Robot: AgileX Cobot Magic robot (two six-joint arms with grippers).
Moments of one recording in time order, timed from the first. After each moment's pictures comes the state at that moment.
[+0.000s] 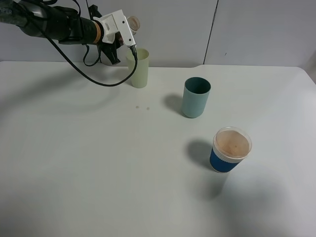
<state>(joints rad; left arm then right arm) -0.26 2.24 -1.63 1.34 -0.13 -0.33 -0.01 0.00 -0.50 -0.08 1.06 0.08</state>
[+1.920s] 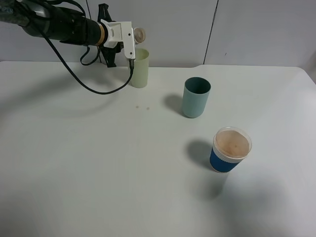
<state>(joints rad) -0.30 2.21 -1.59 1.54 -0.08 -0.25 -0.01 0.00 -0.50 -0.08 1.06 0.08</state>
